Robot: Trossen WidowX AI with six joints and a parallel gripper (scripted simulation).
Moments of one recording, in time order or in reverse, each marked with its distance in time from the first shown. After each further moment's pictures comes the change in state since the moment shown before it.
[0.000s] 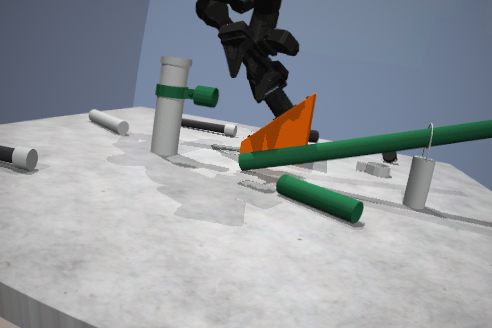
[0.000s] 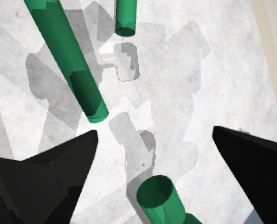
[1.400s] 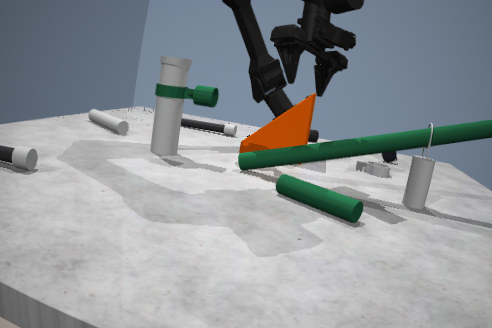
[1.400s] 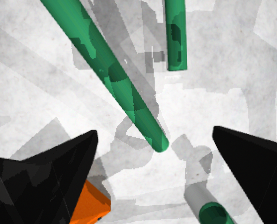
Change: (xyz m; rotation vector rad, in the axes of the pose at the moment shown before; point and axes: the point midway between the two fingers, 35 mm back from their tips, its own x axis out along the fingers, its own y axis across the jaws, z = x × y) arm -0.017 0.041 0.106 0.176 0.143 0.245
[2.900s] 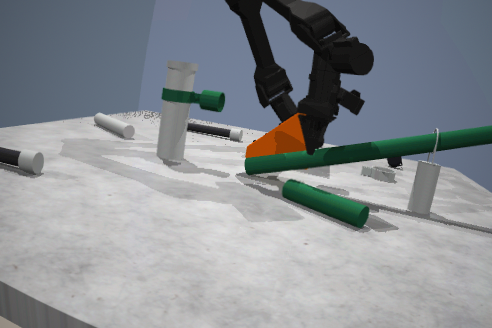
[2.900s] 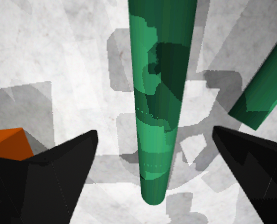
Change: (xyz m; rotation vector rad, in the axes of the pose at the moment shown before) arm 0.105 0.023 0.006 -0.542 0.084 0.200
